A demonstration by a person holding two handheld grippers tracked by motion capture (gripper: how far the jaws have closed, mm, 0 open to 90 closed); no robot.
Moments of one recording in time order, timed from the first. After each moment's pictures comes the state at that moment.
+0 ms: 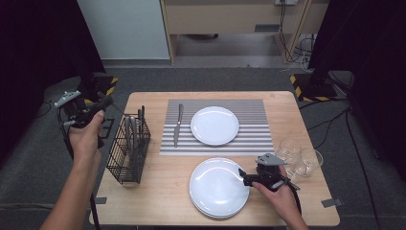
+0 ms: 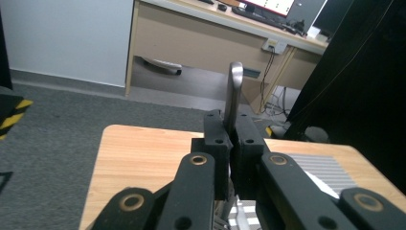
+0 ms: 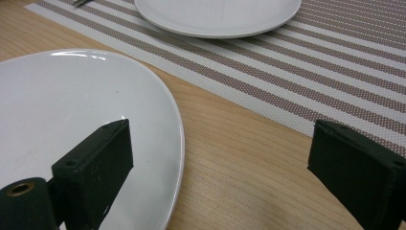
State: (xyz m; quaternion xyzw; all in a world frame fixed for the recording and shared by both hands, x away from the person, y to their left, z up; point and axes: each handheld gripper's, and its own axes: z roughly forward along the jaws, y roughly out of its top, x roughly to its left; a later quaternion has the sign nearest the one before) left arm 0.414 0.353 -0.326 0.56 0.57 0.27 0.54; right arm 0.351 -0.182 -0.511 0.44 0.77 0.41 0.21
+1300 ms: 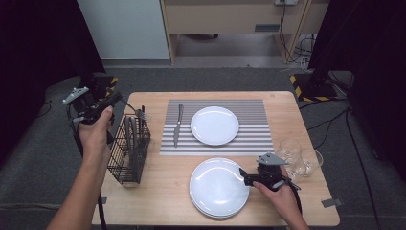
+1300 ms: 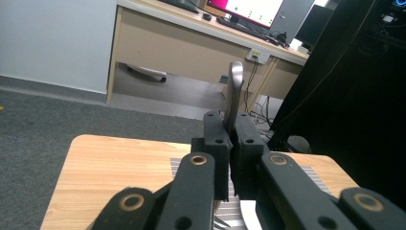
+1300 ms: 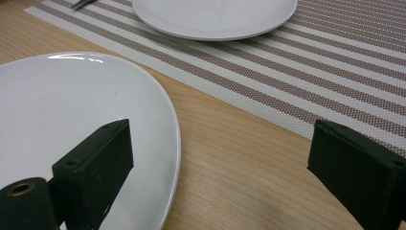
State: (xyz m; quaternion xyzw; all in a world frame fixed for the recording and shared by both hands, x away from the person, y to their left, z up) left arm 0.422 0.328 -0.322 0.55 0.55 0.26 0.57; right arm 0.351 -0.185 -0.510 0.44 0.77 0.41 0.21
